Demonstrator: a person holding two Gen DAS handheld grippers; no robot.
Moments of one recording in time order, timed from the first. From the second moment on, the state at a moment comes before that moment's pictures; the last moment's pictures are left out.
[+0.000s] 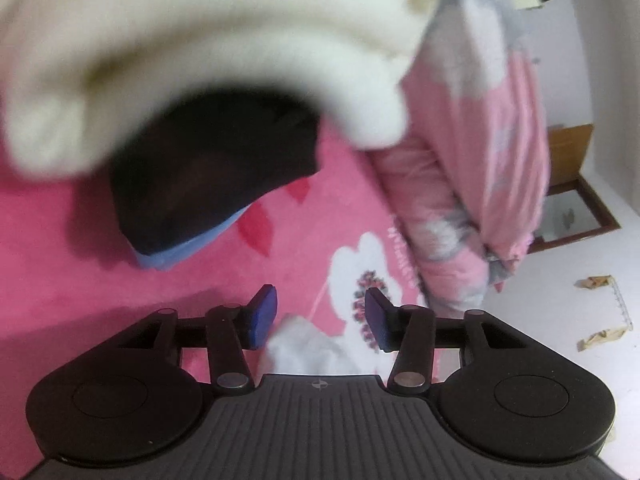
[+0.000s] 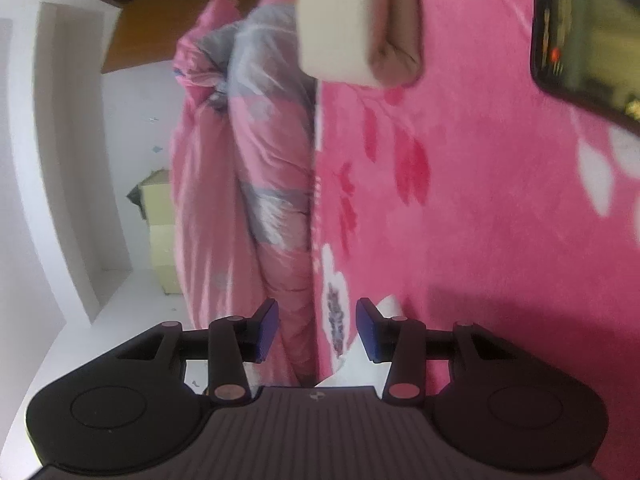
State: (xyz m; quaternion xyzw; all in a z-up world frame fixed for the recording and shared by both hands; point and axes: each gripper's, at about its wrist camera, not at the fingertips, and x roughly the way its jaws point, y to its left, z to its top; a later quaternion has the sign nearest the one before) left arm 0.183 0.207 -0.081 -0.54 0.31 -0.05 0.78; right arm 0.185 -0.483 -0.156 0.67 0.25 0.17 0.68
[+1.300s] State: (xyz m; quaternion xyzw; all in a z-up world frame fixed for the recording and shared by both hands) left arm -0.006 0.126 -0.100 -0.37 0.33 -0.04 0.87; right arm 0.019 -0.416 -0.156 0.57 0.36 0.12 0.73
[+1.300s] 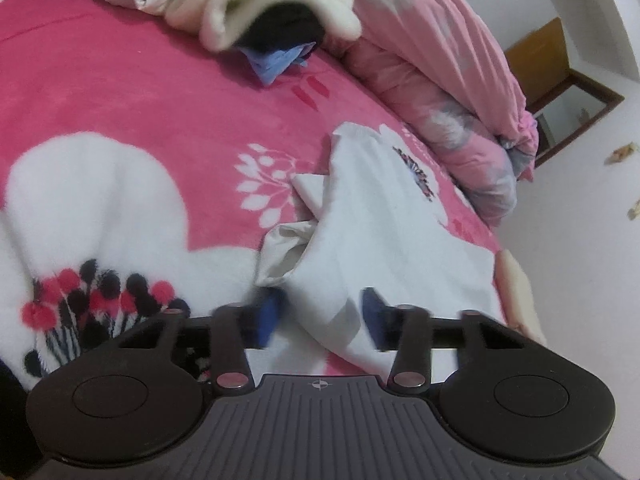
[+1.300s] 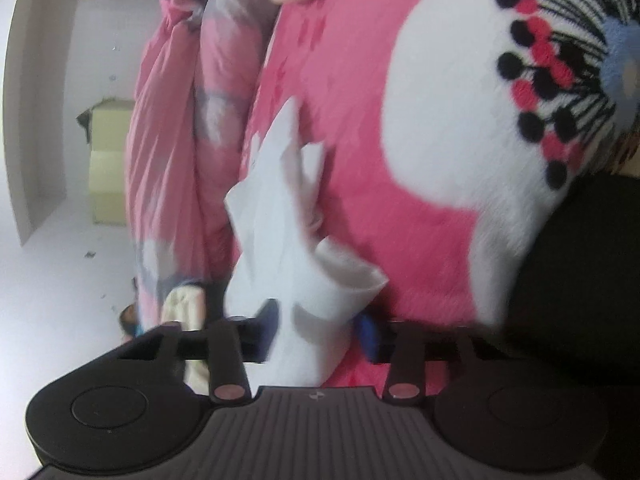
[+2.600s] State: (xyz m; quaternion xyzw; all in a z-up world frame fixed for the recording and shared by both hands) left arm 0.148 0.145 -0.068 -0.21 0.37 -0.08 0.90; right arm 0.158 -0.427 -0.081 0.37 0.36 0.16 0.84
